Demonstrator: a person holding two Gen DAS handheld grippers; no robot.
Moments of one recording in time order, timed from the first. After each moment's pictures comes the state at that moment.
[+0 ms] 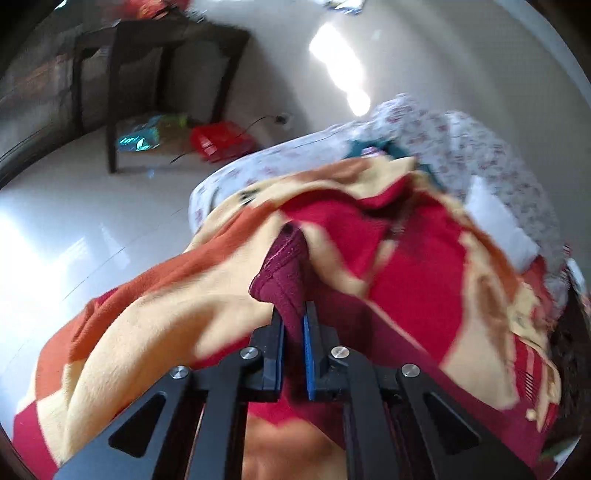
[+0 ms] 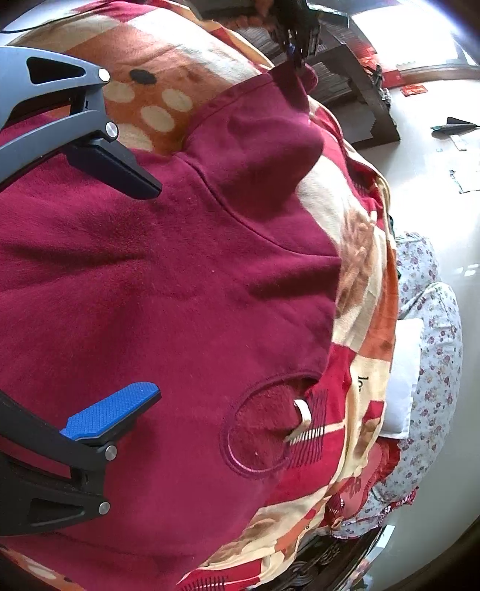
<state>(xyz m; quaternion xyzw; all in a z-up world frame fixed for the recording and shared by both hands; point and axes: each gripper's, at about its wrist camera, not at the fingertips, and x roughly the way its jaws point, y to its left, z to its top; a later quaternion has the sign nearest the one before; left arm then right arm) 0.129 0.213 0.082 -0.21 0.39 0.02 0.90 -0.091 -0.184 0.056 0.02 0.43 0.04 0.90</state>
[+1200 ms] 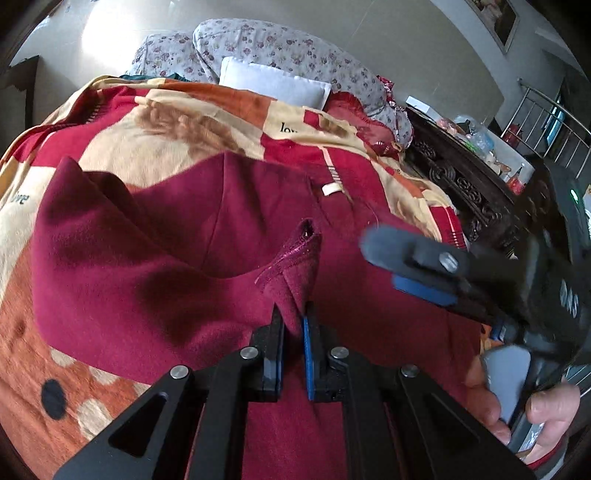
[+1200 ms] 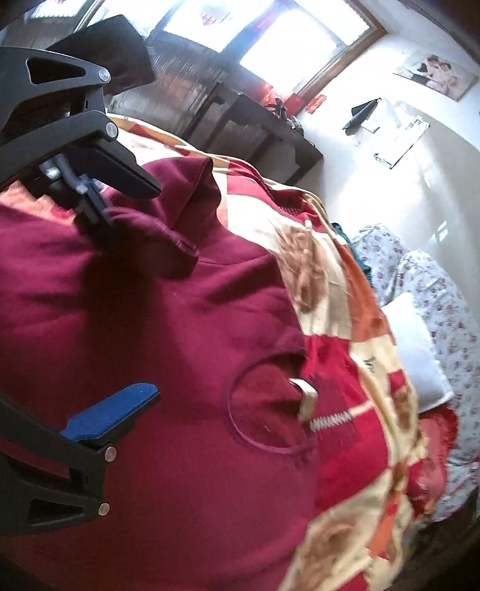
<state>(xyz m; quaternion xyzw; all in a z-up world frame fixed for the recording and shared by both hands) -0.057 -0.088 0.073 -0.07 0.42 -0.30 0.85 -0.091 -0.256 0.081 0.27 0.41 0.12 0.86</state>
